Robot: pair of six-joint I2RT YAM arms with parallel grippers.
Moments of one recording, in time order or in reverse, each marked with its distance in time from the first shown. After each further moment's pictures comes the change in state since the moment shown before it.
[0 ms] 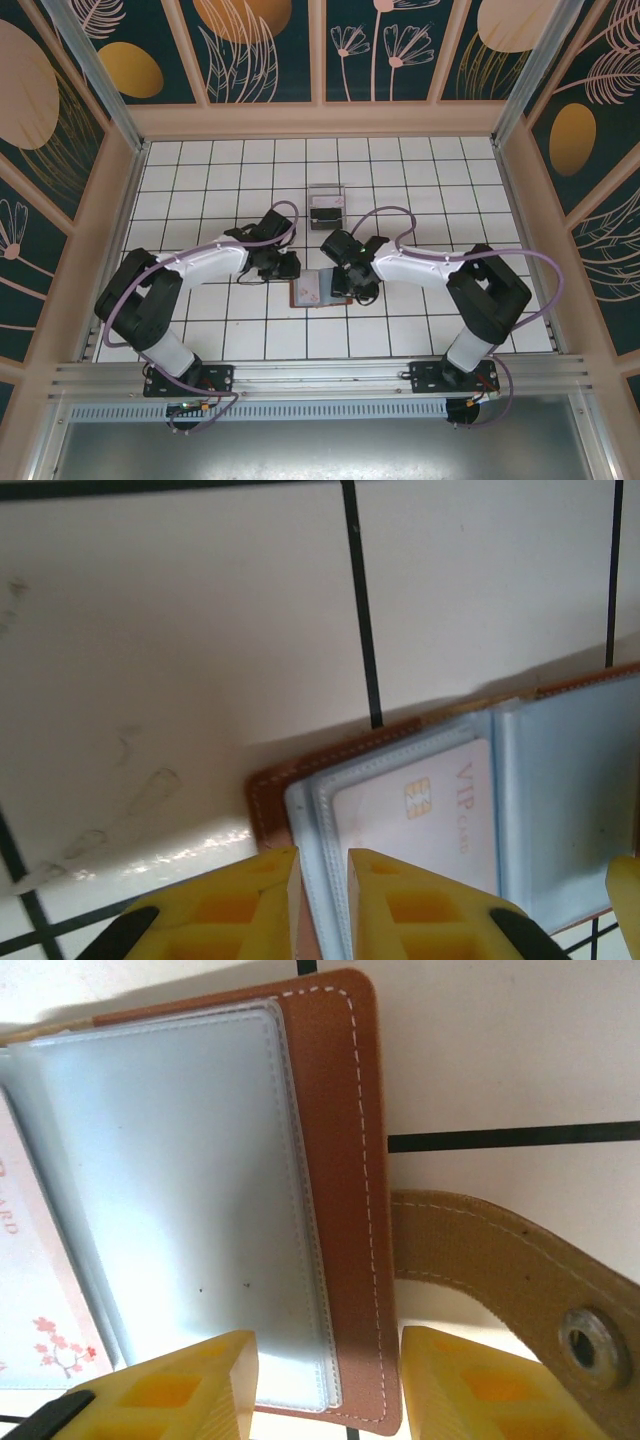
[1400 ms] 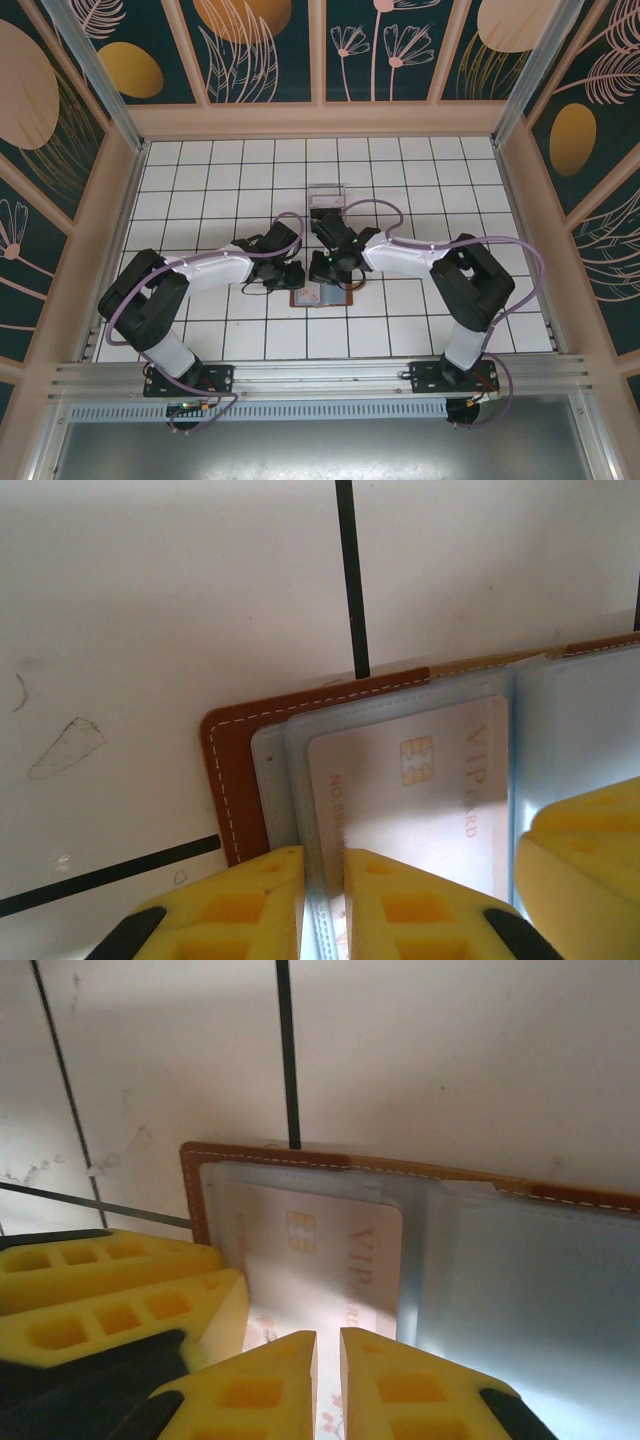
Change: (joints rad) left arm -0.060 0.005 -0.070 0.086 -0.022 -0.087; right arm -0.038 0.118 0.090 0.249 -0.217 -0.033
